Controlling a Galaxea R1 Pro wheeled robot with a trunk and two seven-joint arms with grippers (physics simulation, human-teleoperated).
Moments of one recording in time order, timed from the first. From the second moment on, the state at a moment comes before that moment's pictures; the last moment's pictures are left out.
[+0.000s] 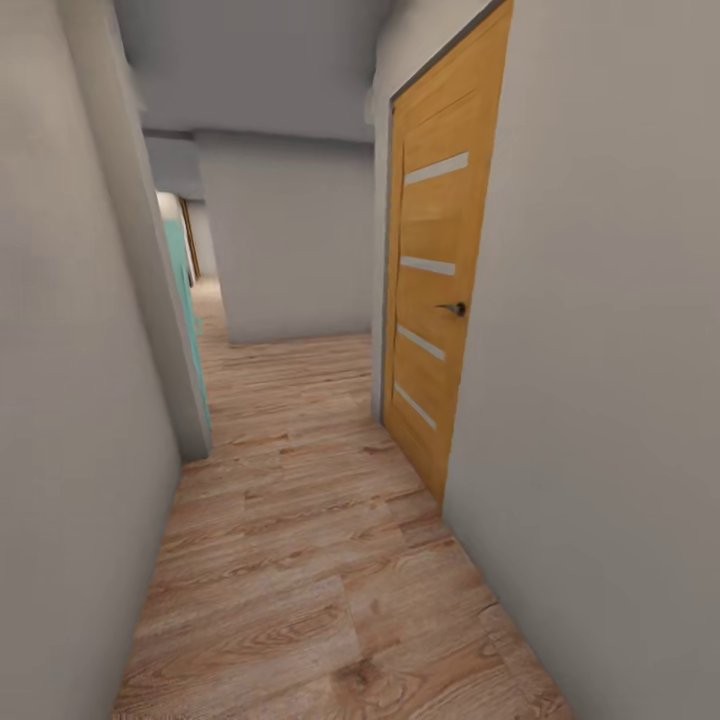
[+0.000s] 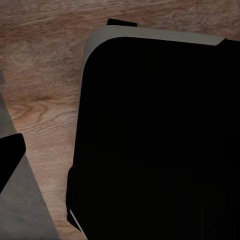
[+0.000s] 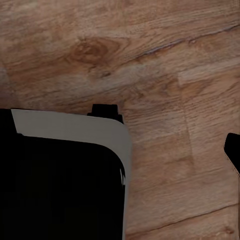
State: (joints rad) left arm 0.00 0.01 0.11 -0.07 0.05 -0.01 0.01; right arm -0.15 -0.05 0.09 0.02 -0.02 -0.16 0.00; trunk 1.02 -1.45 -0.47
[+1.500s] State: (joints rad) left arm 0.00 0.01 0.11 -0.07 0.05 -0.01 0.01; right arm -0.15 -0.06 0.10 0.02 0.00 -0.16 0.01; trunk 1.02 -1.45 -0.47
